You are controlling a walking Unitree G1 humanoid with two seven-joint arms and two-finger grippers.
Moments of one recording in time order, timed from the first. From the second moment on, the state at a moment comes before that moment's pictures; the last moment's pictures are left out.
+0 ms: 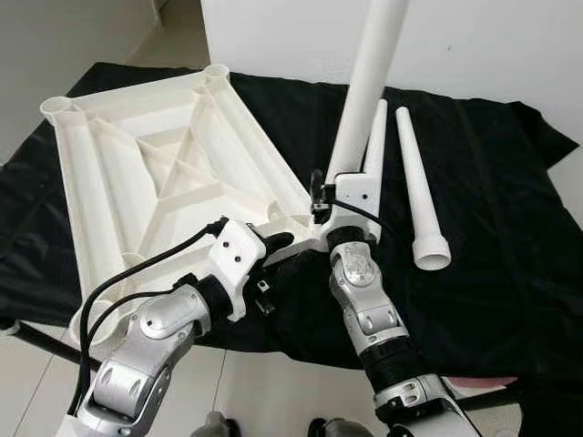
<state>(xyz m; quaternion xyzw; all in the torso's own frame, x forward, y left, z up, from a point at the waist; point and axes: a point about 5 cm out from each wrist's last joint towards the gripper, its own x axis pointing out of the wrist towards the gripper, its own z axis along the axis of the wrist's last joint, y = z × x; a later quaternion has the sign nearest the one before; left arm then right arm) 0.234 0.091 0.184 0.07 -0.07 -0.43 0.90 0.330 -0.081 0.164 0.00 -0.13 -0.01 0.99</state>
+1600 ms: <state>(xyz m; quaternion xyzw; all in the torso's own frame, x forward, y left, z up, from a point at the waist) 0.237 0.087 0.182 0.07 -0.07 -0.43 0.90 0.356 -0.146 0.159 -0.05 -0.10 0.11 0.99</state>
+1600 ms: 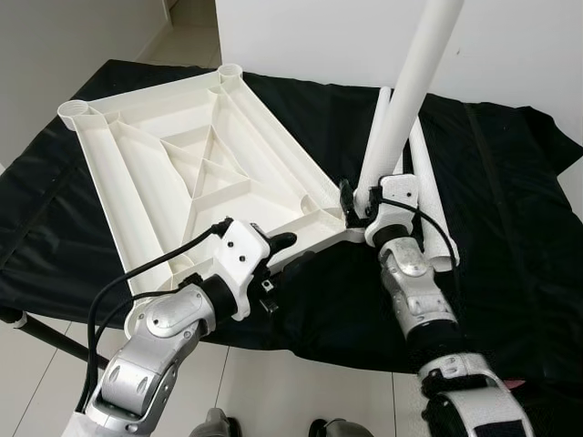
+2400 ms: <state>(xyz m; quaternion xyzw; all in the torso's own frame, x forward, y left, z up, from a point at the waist) 0.240 0.087 0.186 0.07 -0.07 -0.43 0.90 0.367 -0.161 0.186 -0.15 -0.11 0.31 0.93</state>
